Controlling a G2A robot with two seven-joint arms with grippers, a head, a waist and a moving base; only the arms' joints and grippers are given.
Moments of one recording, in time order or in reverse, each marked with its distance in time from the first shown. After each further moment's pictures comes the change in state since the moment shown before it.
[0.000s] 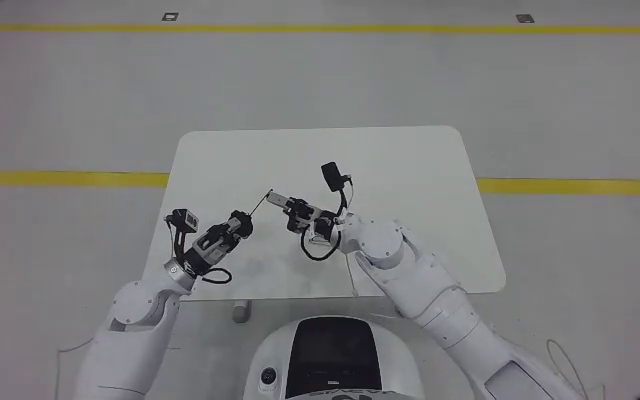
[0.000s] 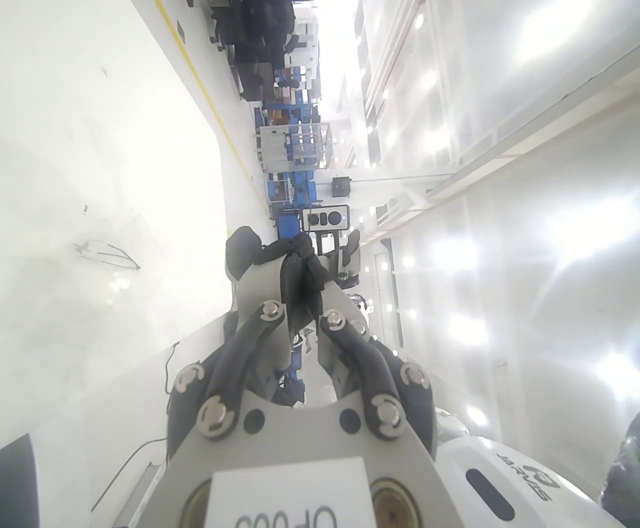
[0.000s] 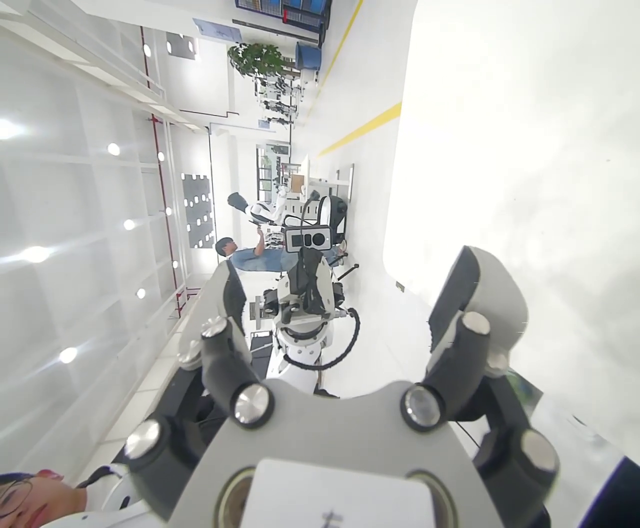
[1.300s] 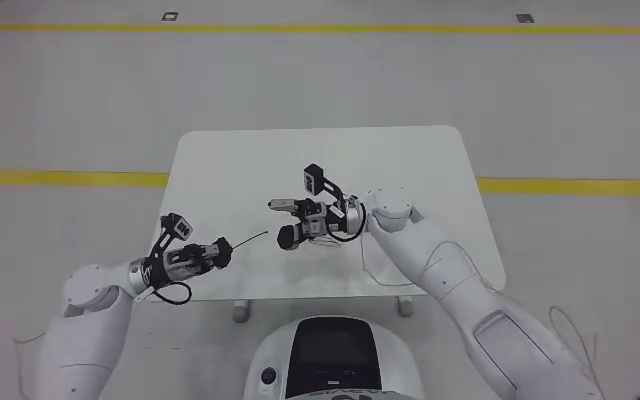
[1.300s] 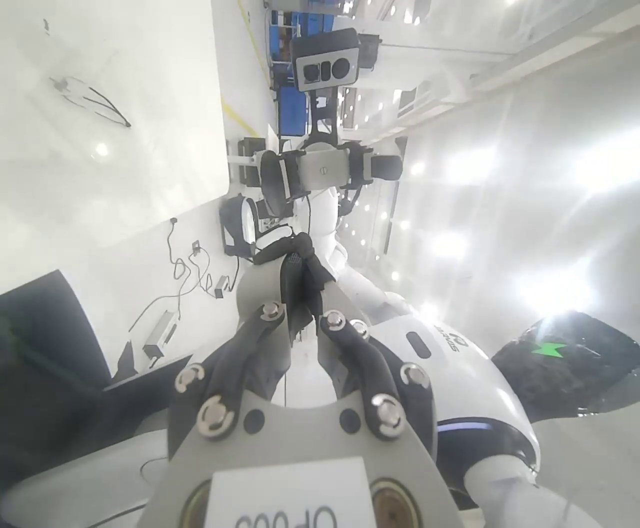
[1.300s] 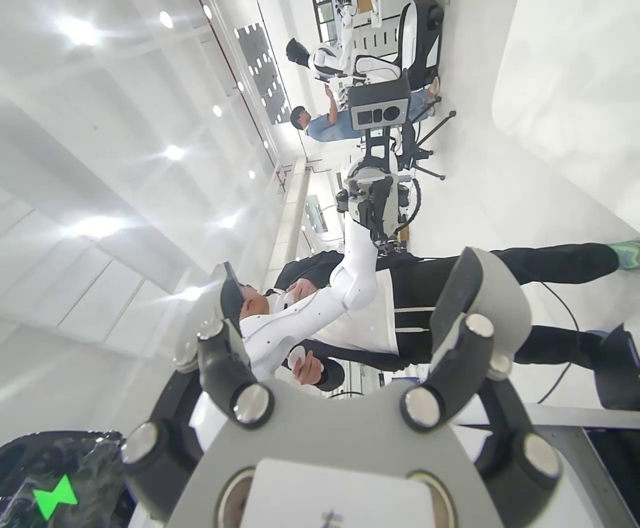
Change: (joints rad) left arm -0.109 0.091 -0.120 0.205 -0.116 0.132 -0.659; right arm 0.253 -0.046 -0.030 0.450 0.477 -0.134 0.678
